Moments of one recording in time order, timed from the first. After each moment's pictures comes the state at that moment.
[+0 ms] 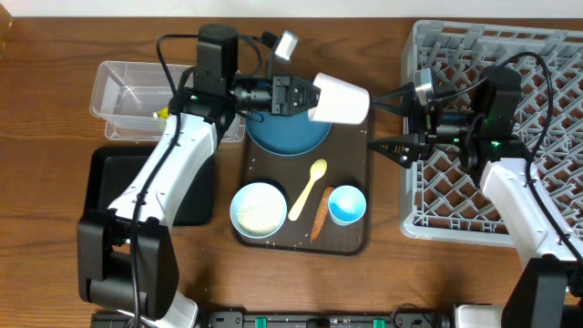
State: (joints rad) left arm -0.25 1.73 1.33 -0.13 1.28 -0.52; right arm 0.00 1.53 0.98 0.10 -1.48 -0.16
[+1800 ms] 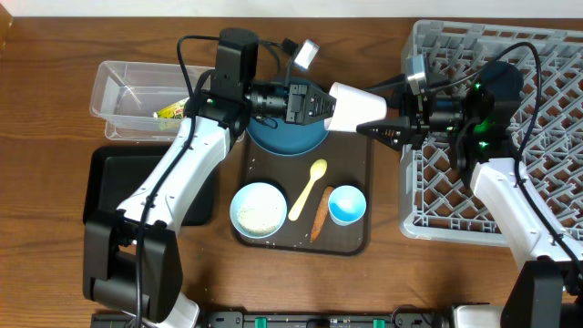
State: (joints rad) left arm -0.31 1.73 1.33 -0.13 1.29 -0.52; right arm 0.07 1.53 0.98 0.52 -1.46 0.18
